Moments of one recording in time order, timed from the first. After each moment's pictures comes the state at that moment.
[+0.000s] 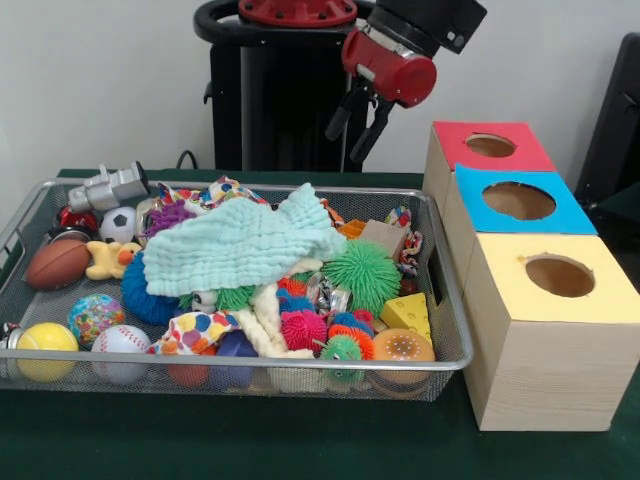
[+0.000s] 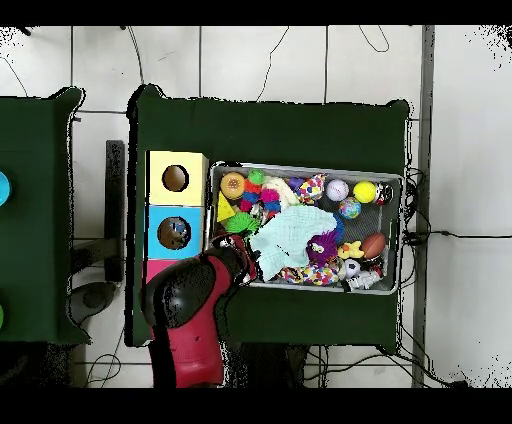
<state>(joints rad) 0.07 -0.95 0.23 2.40 1.67 -0.67 1.40</state>
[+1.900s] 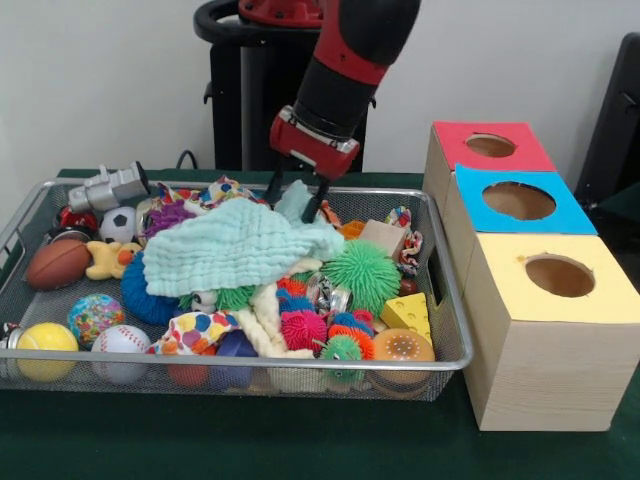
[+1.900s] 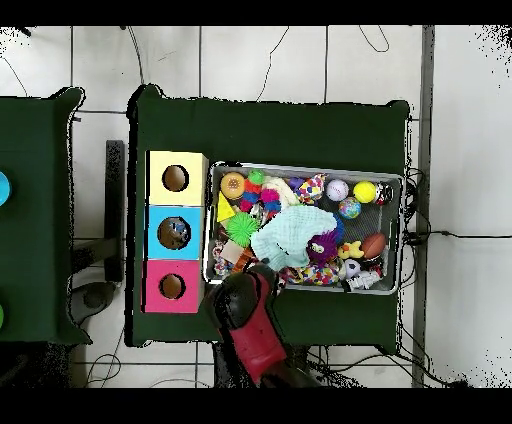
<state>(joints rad) -0.29 -0.64 0.25 2.46 1.04 -0.65 1.03</state>
